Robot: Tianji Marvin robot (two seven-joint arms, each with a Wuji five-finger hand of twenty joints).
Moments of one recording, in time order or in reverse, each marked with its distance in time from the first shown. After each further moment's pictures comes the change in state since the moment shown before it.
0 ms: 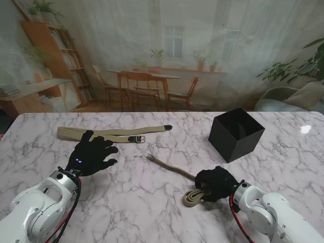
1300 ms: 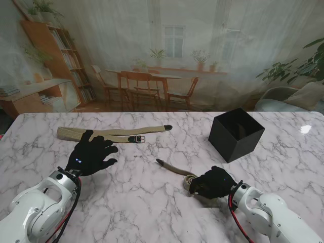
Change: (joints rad) left arm 0.001 0.000 -0.001 0.001 0.003 0.000 0.014; right arm 0.045 -0.005 -0.042 0.098 -0.052 -0.093 -0.188; left_hand 0.000 0.000 0.000 0.000 0.000 0.000 0.000 -0.009 0.011 0.000 0.000 0.000 0.000 0.000 0.000 0.000 0.000 0.000 -0.010 0.000; right_hand 0.151 0.295 -0.157 0.024 0.095 -0.354 -0.345 0.081 0.617 0.093 0.209 0.188 0.499 0.079 0.299 0.206 0.144 -0.014 0.116 0.038
